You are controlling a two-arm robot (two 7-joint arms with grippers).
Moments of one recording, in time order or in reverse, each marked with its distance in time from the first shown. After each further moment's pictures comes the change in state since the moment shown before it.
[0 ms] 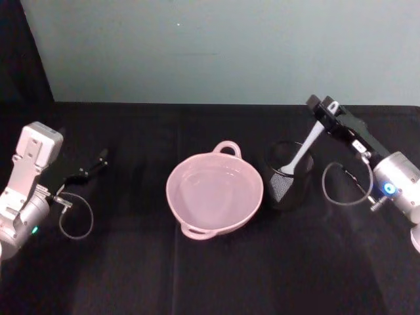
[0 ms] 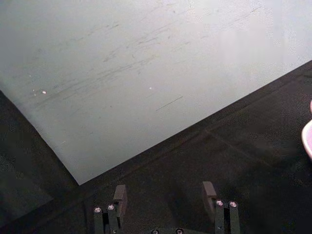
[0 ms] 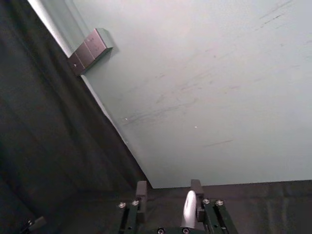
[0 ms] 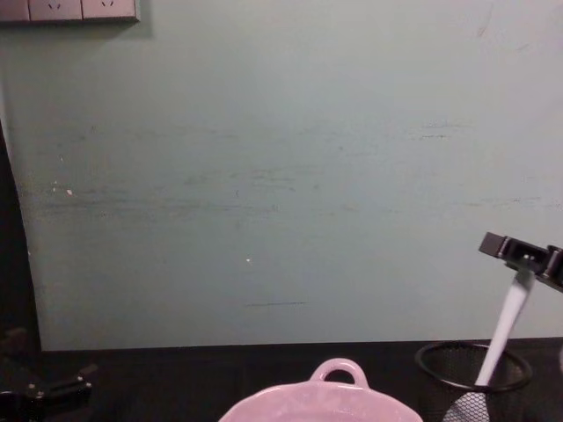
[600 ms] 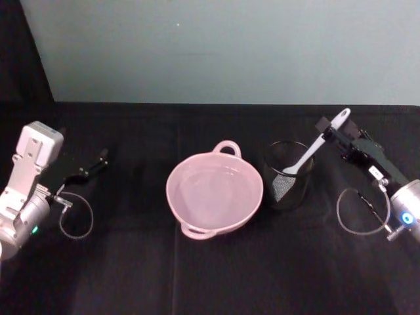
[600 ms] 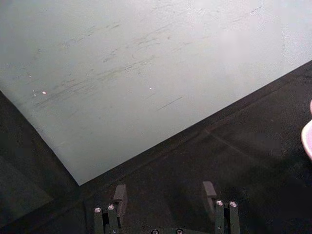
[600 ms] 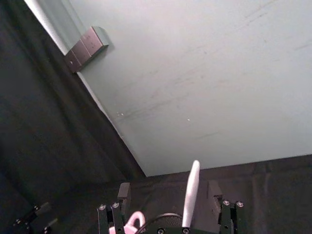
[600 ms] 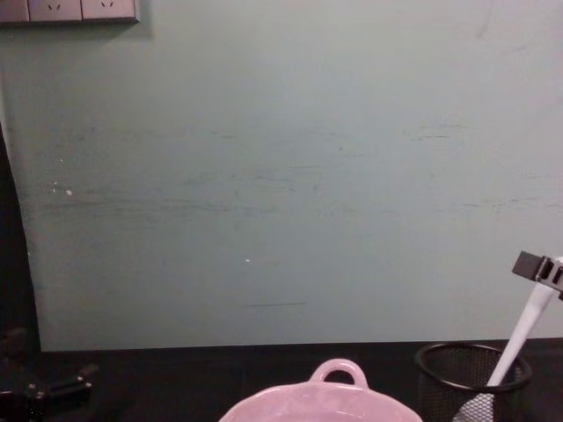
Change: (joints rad) left arm 0.000 0.000 0.000 0.000 0.000 0.000 0.000; right arm -0.177 0.064 0.042 -0.177 0.026 -0.013 -0.058
